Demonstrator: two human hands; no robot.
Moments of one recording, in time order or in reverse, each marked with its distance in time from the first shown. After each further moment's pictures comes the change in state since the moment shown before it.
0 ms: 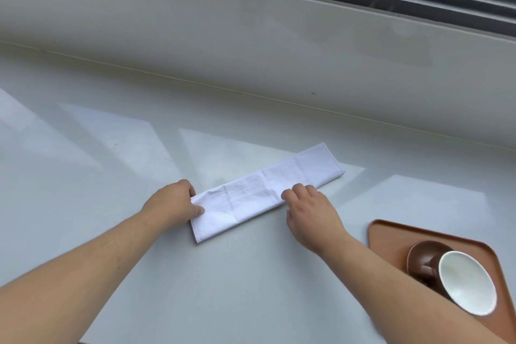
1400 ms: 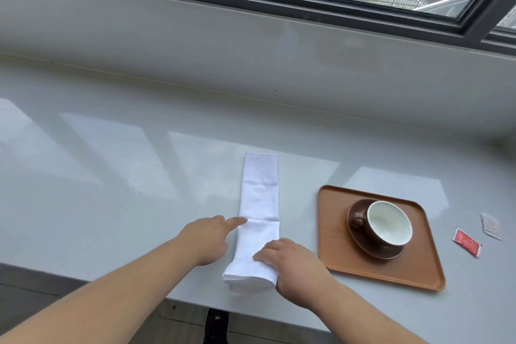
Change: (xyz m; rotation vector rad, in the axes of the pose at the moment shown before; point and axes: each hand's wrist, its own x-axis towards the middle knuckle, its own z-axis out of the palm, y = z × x) left_hand -0.160 0.084 0.118 0.280 -0.135 0.463; right_hand -0.207 -0.016 -0.003 0.356 -0.173 -0.187
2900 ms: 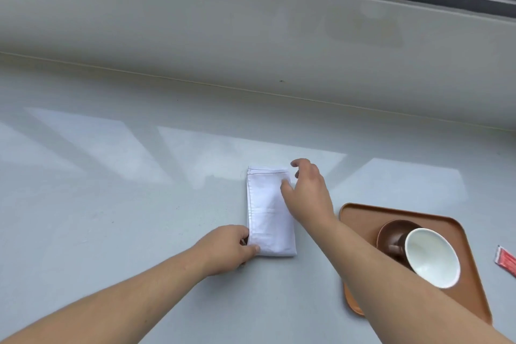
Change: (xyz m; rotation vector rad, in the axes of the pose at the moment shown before) left_hand 0.091 -0.020 -0.024 -0.574 -0.142 -0.105; right_hand 0.182 0.085 -0.062 0.317 0.511 0.613
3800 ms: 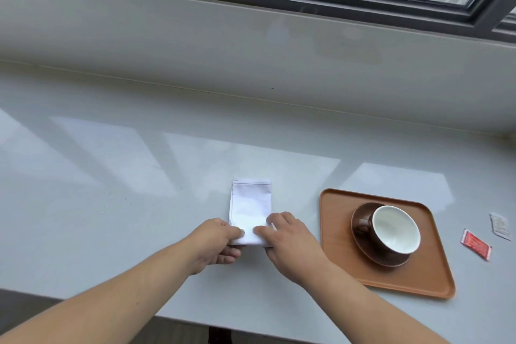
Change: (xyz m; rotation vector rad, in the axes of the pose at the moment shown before) left_hand -0.075 0.018 0.030 -0.773 0.051 -0.206; right_hand -0.142 0.043 -0.013 -0.468 -0.255 -0.647
